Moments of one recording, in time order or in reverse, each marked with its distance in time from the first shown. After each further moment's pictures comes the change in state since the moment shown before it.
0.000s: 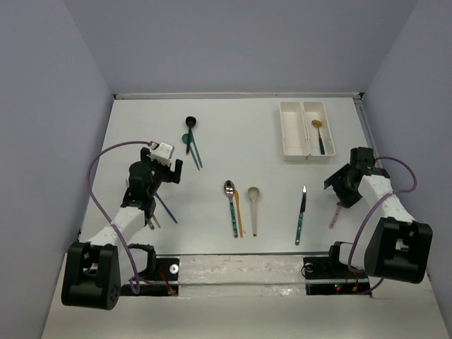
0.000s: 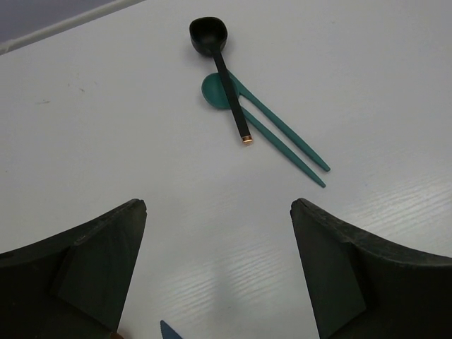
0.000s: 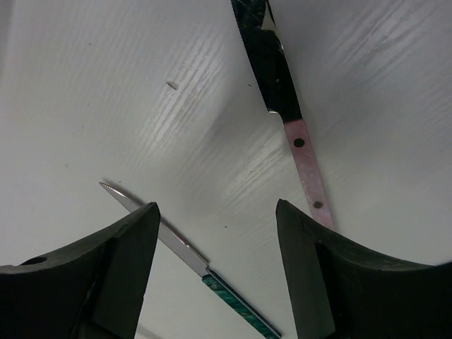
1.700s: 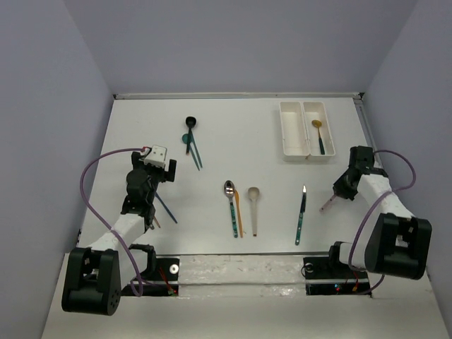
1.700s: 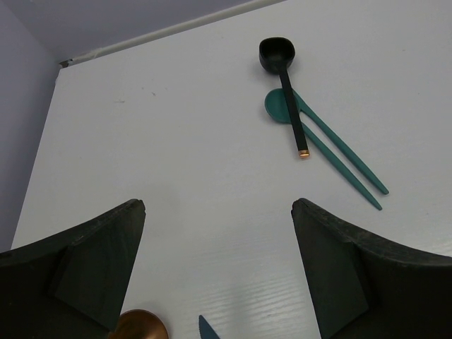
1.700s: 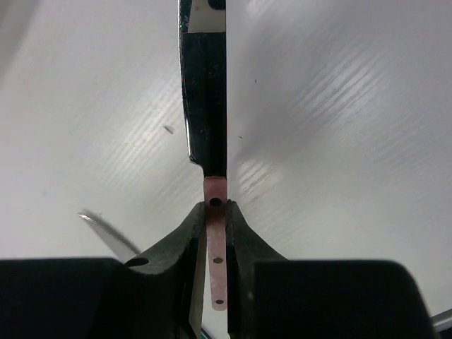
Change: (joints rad) left arm 0.013 -0.041 -0.097 0.175 -0.165 0.018; right arm 0.001 0.081 -0.018 0.098 0.088 -0.137
